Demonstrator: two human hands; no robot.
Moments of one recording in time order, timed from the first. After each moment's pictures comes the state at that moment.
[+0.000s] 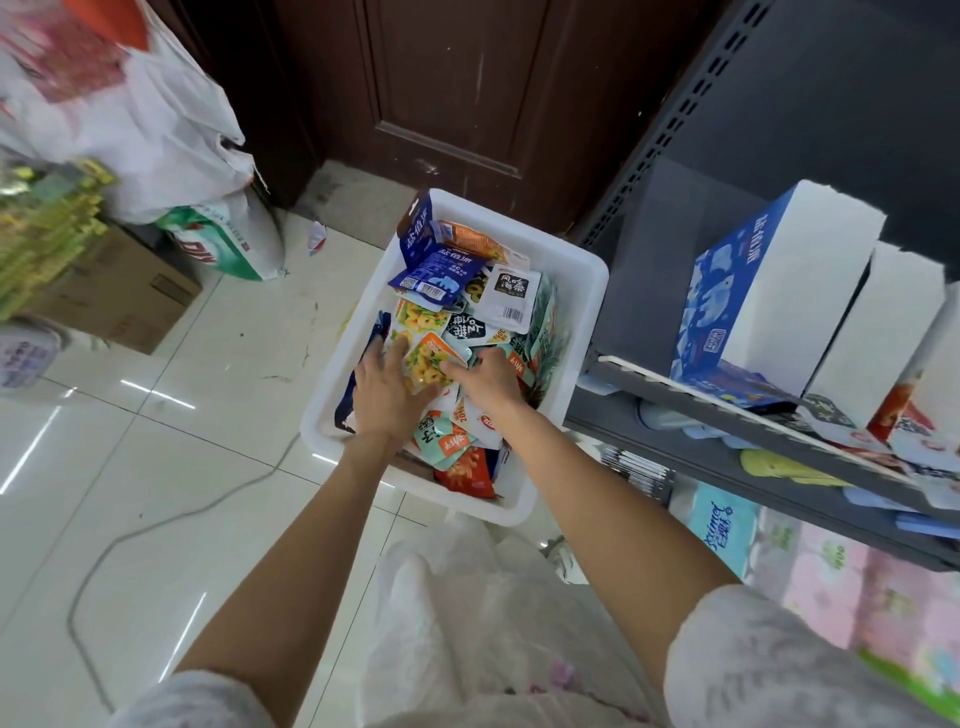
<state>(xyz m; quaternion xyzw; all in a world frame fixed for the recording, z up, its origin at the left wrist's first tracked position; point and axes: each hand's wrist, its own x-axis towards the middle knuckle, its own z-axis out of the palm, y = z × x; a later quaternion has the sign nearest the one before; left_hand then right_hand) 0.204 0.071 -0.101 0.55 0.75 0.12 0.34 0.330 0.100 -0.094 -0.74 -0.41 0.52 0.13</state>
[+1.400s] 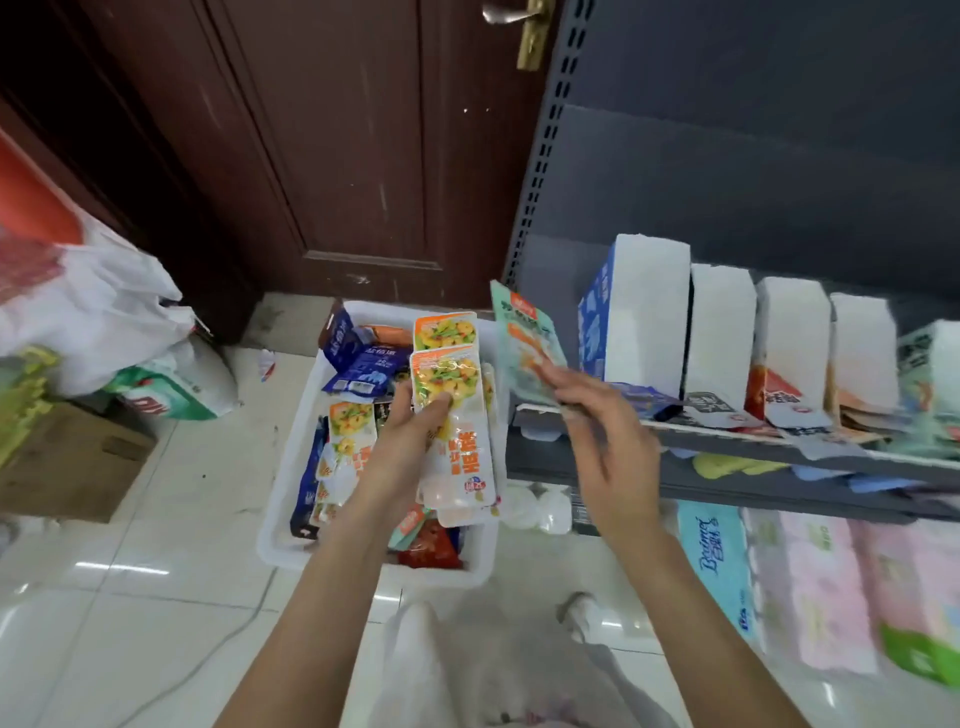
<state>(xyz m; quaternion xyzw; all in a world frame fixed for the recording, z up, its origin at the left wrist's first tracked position) 0.280 0.073 0.030 0.30 0.50 0.35 0.73 0.451 0.000 0.074 -0.58 -0.62 0.15 0.51</state>
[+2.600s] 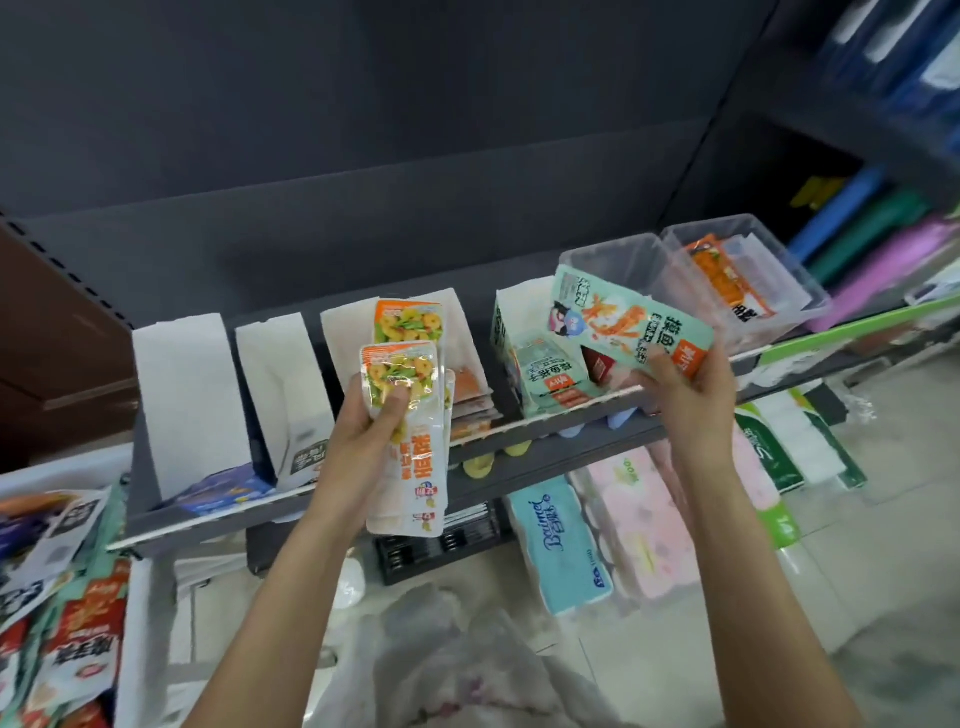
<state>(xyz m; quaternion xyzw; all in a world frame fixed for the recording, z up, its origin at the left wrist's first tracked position) 0.665 -0.030 0.097 0.56 0.43 0.26 0.66 0.900 -0.170 0.095 -0.71 -0.17 0.13 0.67</state>
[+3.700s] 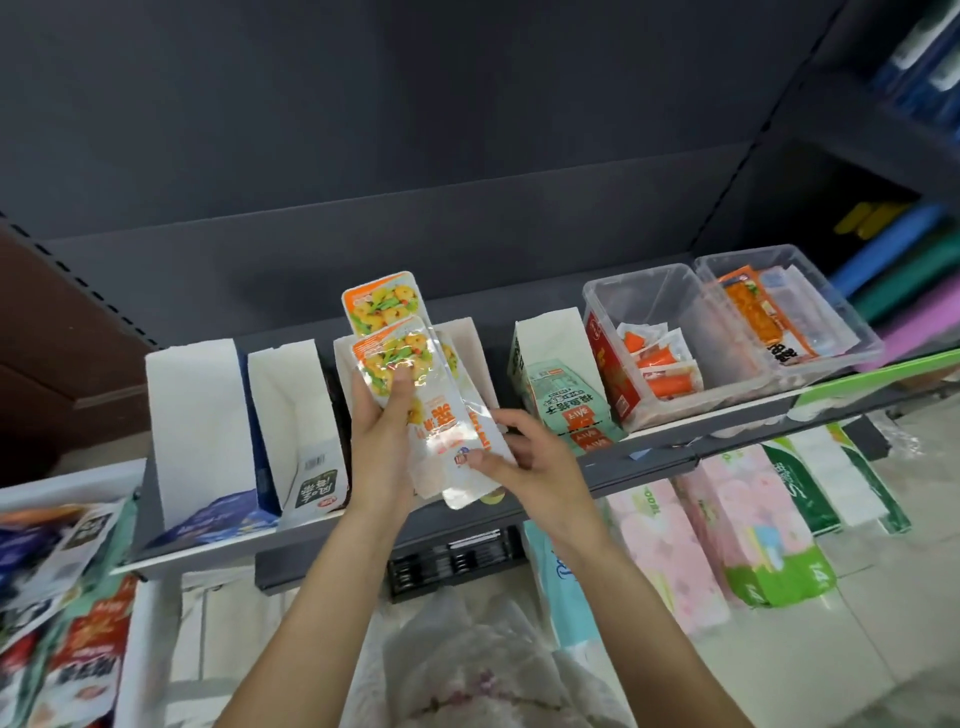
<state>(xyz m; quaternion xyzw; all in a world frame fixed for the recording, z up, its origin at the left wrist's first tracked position) 0.713 -0.006 0.094 0.39 0.42 0.41 0.71 0.814 -0.105 0.082 -0.63 -0.28 0.45 0.57</state>
